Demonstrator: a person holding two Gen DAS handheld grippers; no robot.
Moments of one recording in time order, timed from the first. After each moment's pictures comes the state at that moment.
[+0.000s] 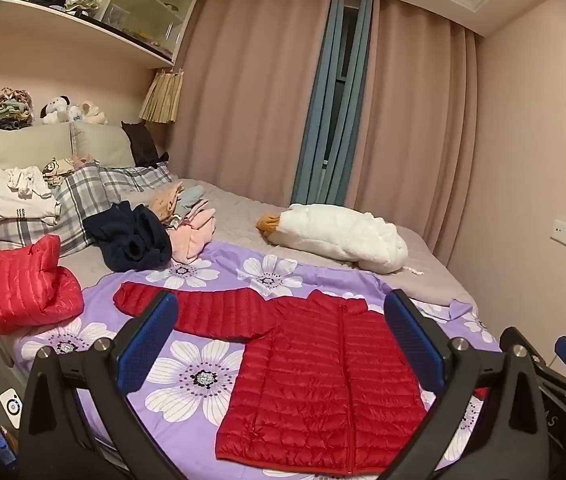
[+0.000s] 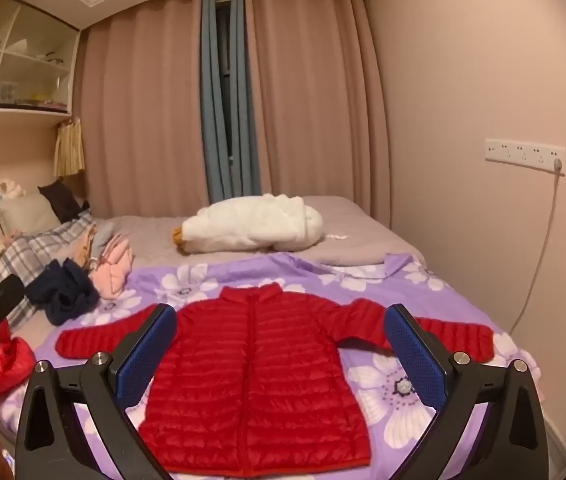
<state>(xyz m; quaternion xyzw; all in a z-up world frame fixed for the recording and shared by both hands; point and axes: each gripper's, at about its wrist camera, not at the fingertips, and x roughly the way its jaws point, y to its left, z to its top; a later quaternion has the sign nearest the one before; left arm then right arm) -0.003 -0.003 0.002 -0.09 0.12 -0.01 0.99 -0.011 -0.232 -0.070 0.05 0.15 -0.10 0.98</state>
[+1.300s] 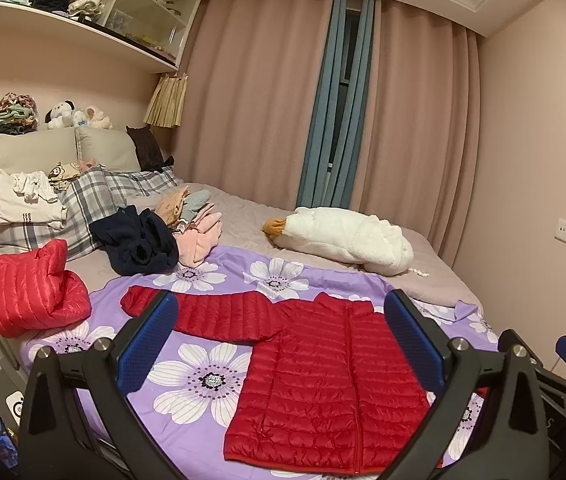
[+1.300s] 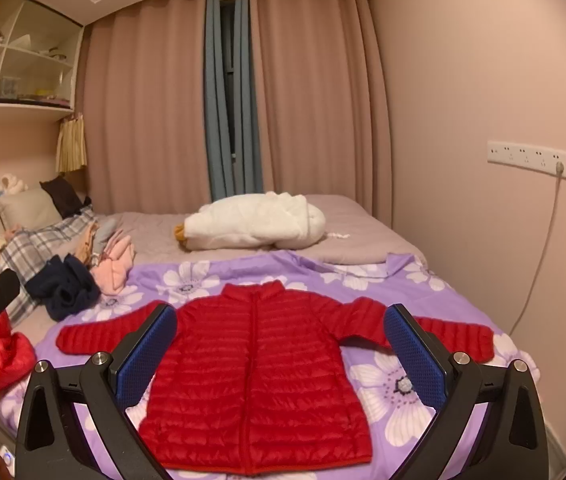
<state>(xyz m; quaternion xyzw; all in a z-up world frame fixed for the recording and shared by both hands) -0.008 0.006 0.007 -0.09 0.11 0.00 0.99 -0.012 -0.226 -0.070 0.04 0.15 -0.10 0.98</state>
